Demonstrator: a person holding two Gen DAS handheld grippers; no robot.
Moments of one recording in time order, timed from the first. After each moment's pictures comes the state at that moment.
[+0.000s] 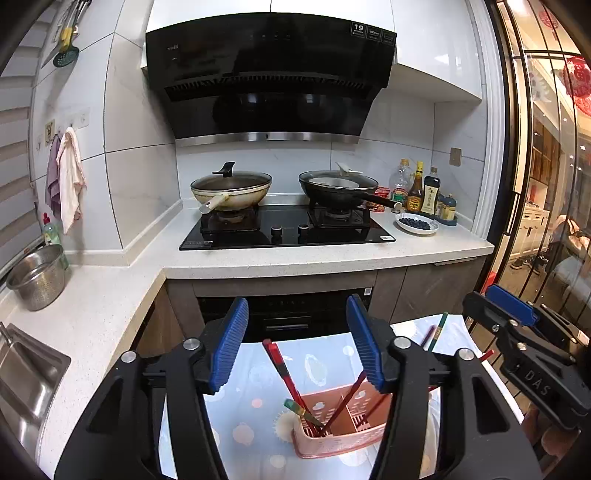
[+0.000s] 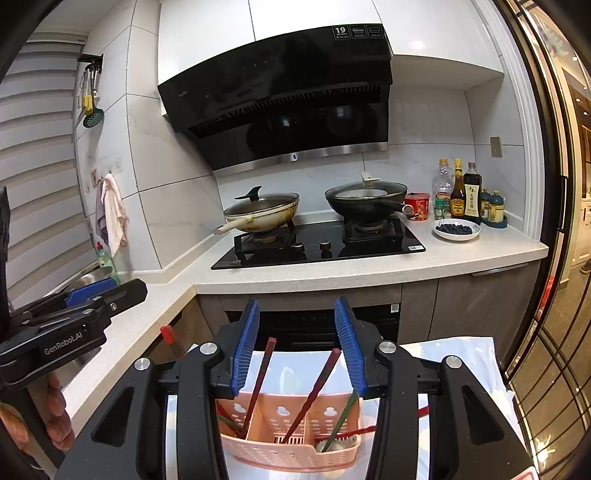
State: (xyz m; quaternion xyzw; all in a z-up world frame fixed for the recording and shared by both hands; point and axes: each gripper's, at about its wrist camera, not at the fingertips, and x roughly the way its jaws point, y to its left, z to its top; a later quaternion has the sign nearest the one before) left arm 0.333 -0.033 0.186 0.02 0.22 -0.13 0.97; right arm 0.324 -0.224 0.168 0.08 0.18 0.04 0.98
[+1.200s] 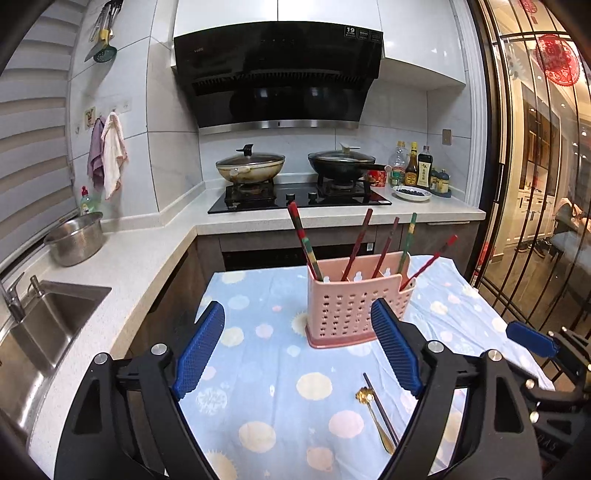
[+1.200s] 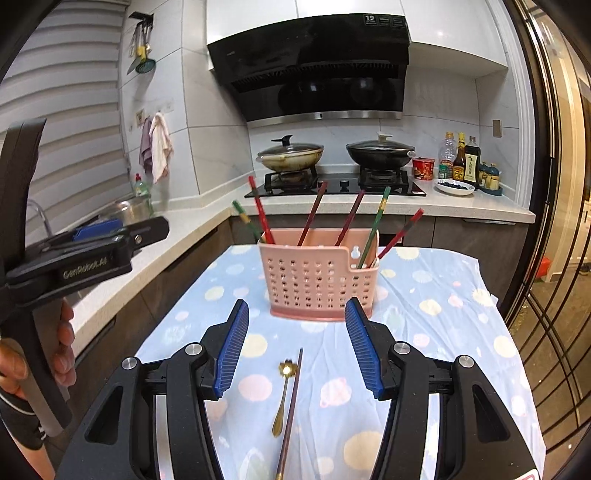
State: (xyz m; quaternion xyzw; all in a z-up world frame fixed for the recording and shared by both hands) left arm 0.167 0.015 0.124 0.04 0.22 -0.11 0.97; right arm 0.116 -0.172 0.088 0.03 0.24 0.07 0.97
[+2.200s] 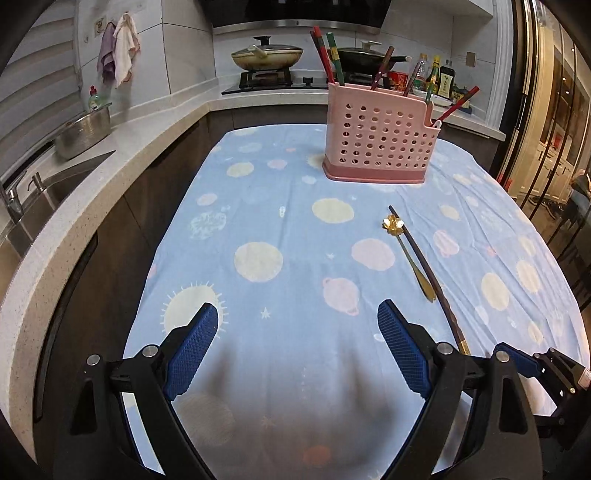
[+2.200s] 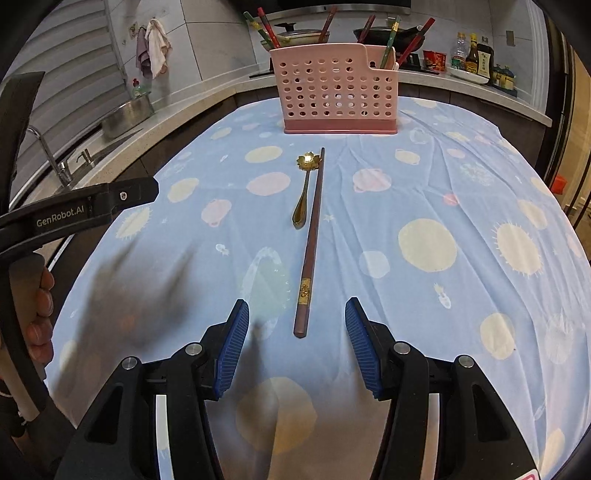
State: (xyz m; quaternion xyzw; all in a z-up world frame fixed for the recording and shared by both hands) left arm 0.113 0.038 -0.022 0.04 0.39 -0.07 0.92; right arm 0.055 -0.149 -0.072 0.04 0.42 0.09 0.90
